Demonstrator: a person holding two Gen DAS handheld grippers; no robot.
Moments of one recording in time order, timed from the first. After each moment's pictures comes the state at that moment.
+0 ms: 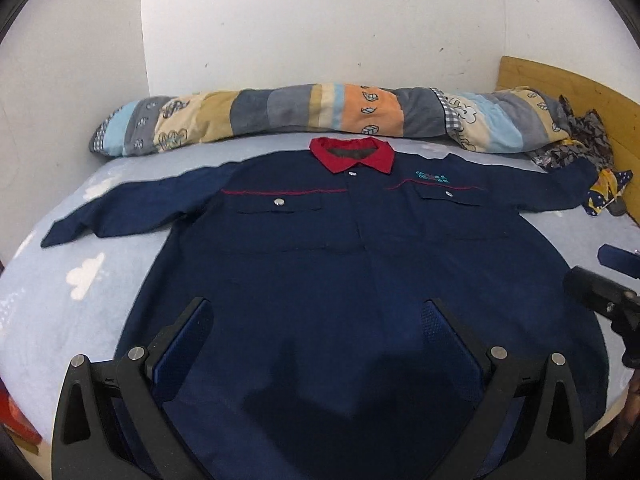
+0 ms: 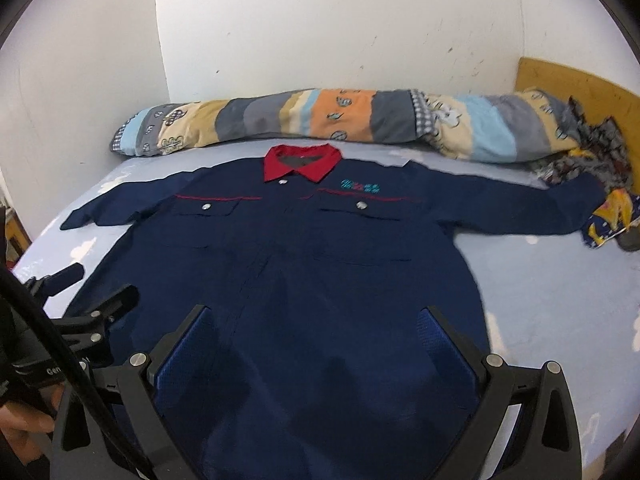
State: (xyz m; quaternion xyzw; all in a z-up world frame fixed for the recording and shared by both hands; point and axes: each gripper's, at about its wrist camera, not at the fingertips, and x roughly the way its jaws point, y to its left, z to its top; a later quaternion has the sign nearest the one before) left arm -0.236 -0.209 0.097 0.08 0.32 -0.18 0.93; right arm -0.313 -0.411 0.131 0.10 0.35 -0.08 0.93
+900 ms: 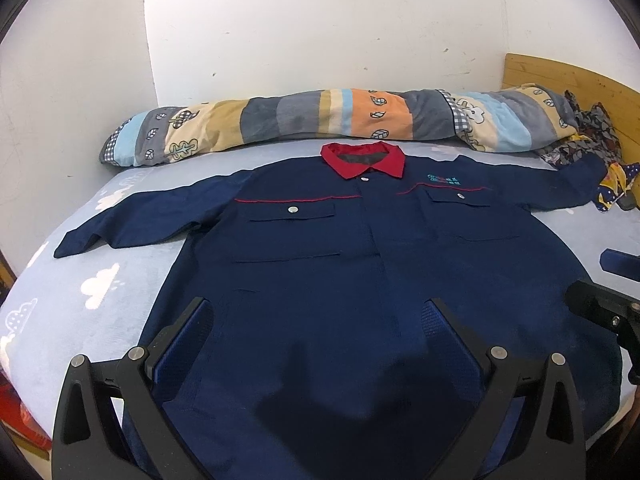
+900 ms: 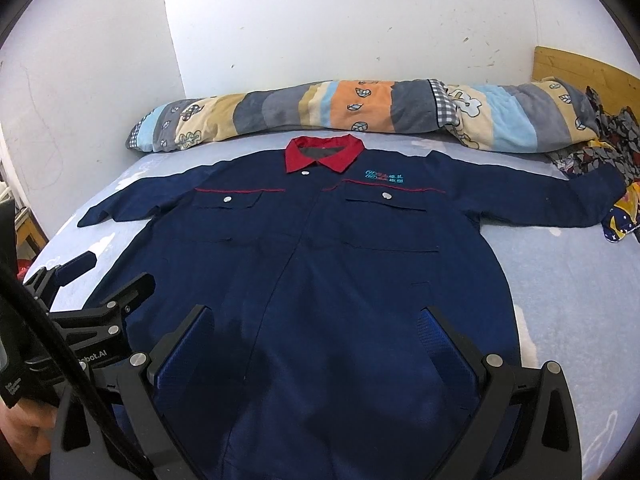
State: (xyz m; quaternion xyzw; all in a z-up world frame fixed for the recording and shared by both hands) left arm -0.236 -0.211 0.094 0.10 0.30 -0.16 0.93; right arm -0.312 -0.408 0.127 0.11 0.36 -0.04 0.93
